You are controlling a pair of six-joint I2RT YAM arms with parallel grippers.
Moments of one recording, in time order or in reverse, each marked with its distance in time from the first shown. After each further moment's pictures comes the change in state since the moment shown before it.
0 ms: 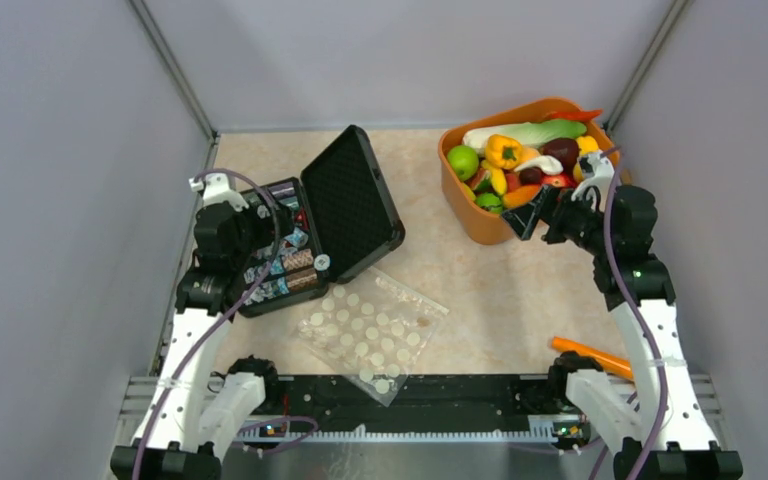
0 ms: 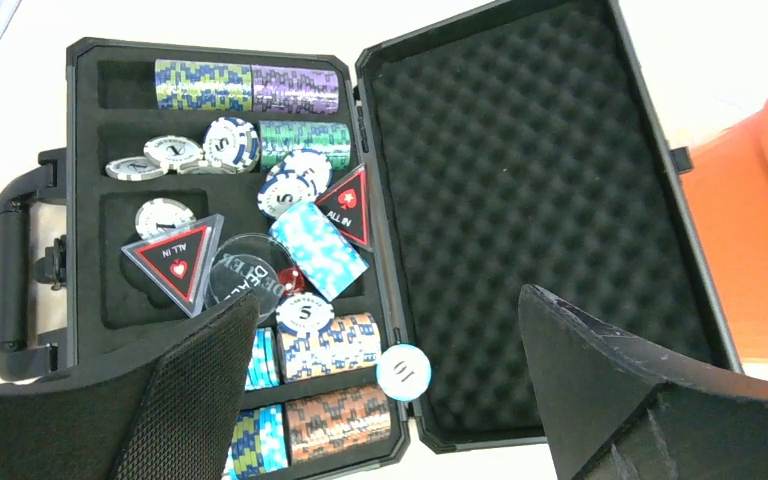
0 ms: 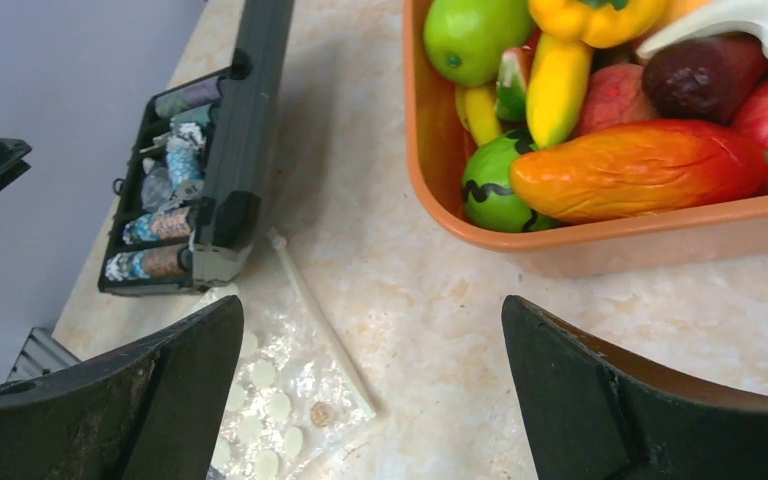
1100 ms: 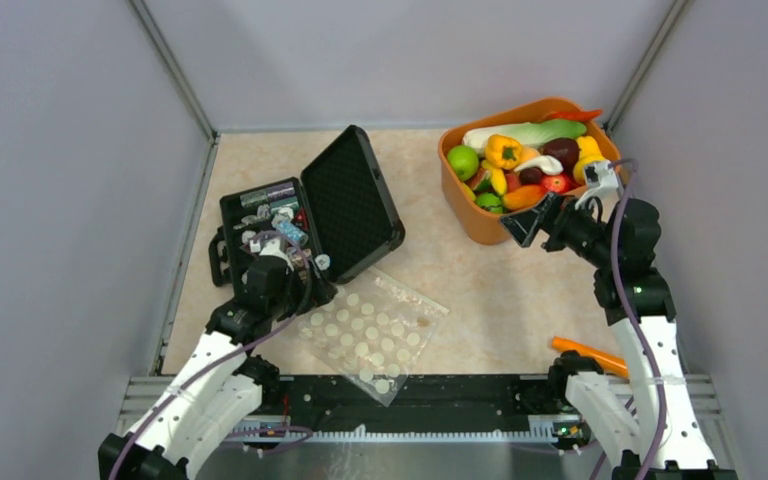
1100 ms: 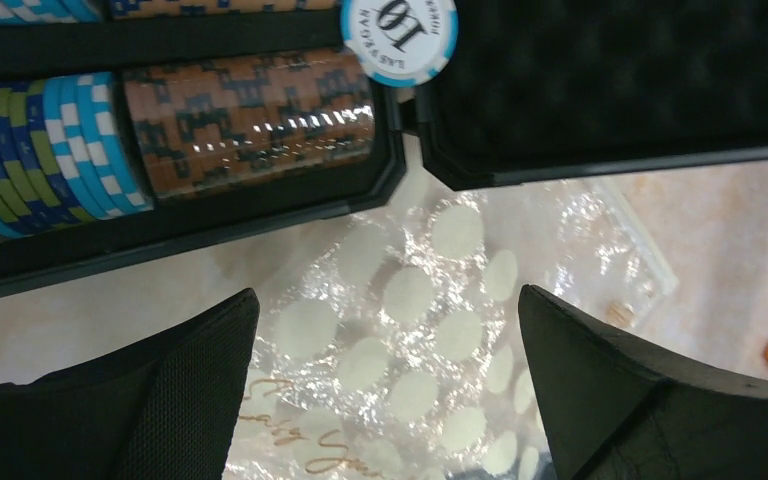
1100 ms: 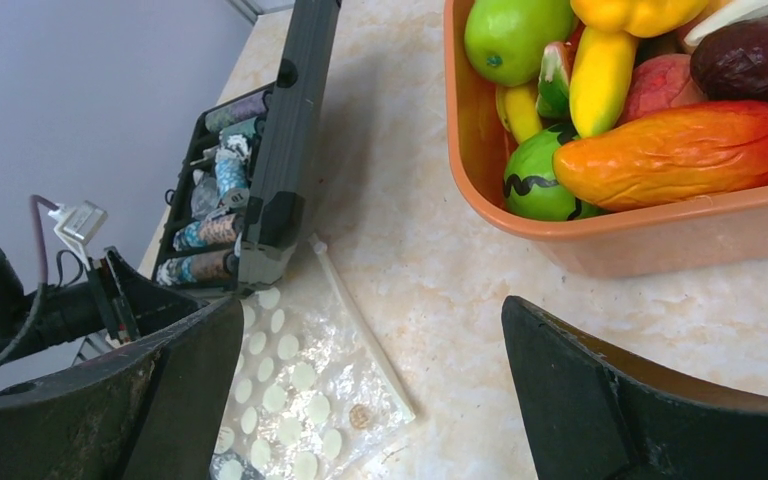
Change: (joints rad) left arm -0.283 -0.152 -0.346 -0.197 0.102 -0.291; right arm 0.001 -0.107 -0.070 0.042 -0.056 0.097
